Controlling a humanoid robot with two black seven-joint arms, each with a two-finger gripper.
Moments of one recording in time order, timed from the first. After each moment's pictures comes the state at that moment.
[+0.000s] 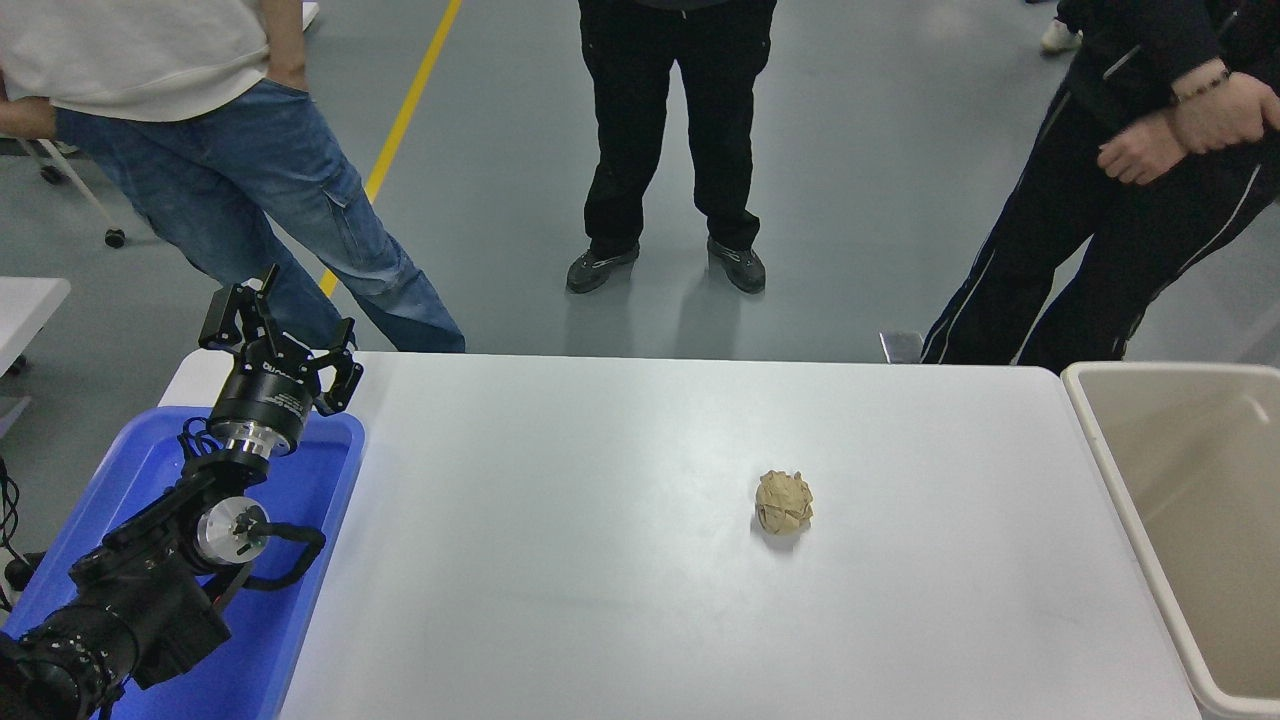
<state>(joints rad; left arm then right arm) -0.61 0.30 -0.84 -0.44 0.19 -0.46 -0.66 0.83 -0.56 -0.37 -0.14 -0.41 0.23 0.02</state>
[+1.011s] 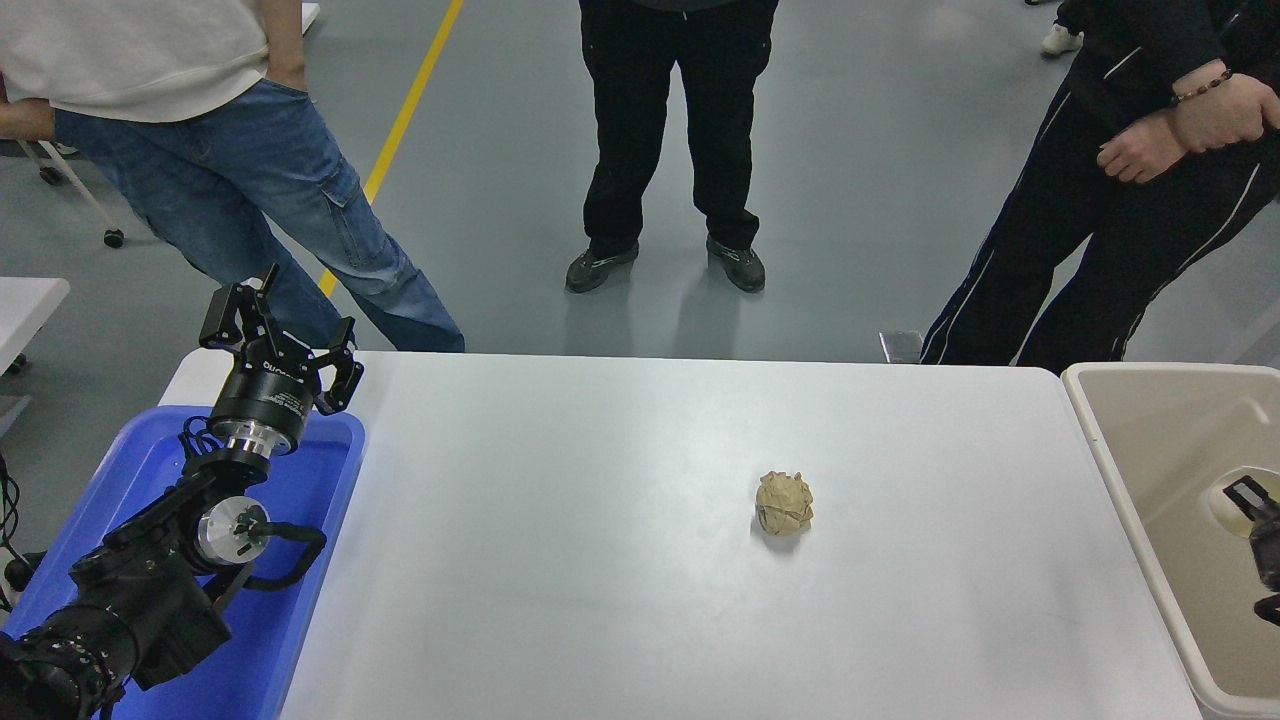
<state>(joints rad) -0.61 0.30 -0.84 -0.44 0.19 -0.46 -0.66 0.71 -0.34 -0.25 -0.14 -0.35 0.07 -0.06</state>
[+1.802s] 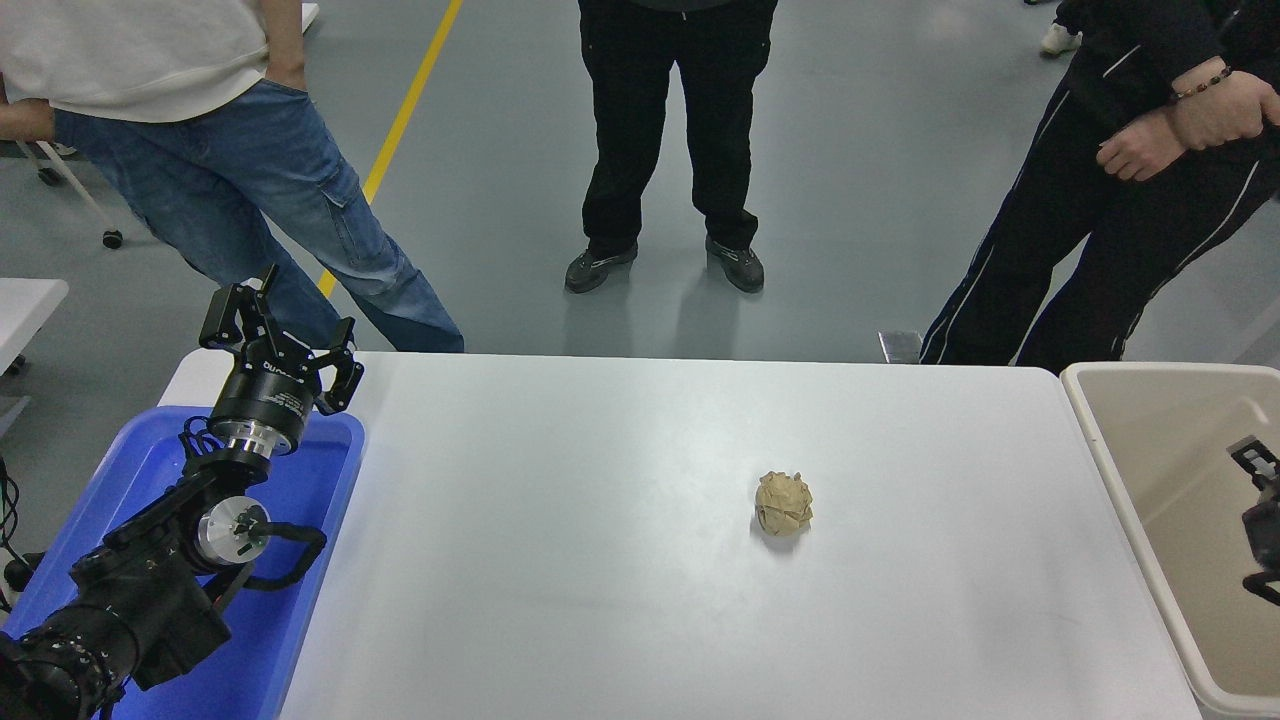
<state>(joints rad) -0.61 0.30 -0.84 -0.44 0.19 -0.46 -0.66 0.82 -0.35 -0.14 -0.13 -0.35 -0.03 -0.05</state>
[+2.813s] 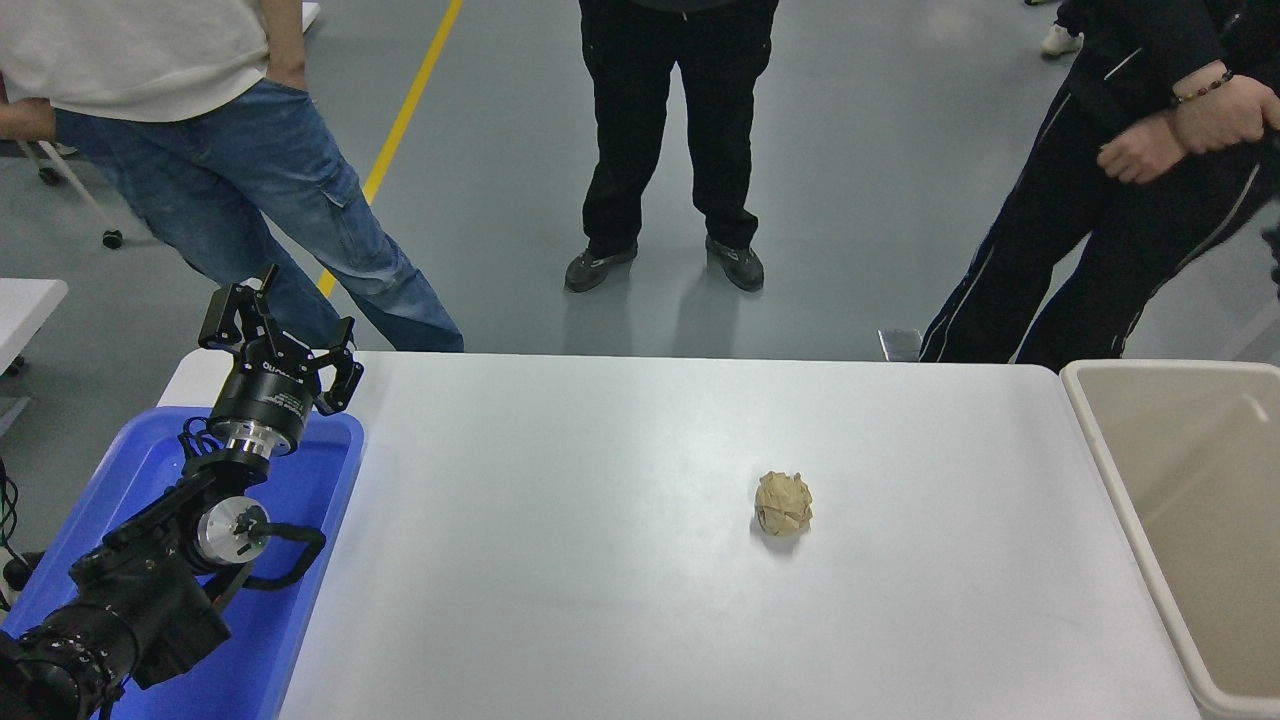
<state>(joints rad) -0.61 0.30 -0.84 -0.44 0.19 -0.46 -0.66 1.13 -0.64 0.68 0.48 -0.32 -0.02 -0.01</state>
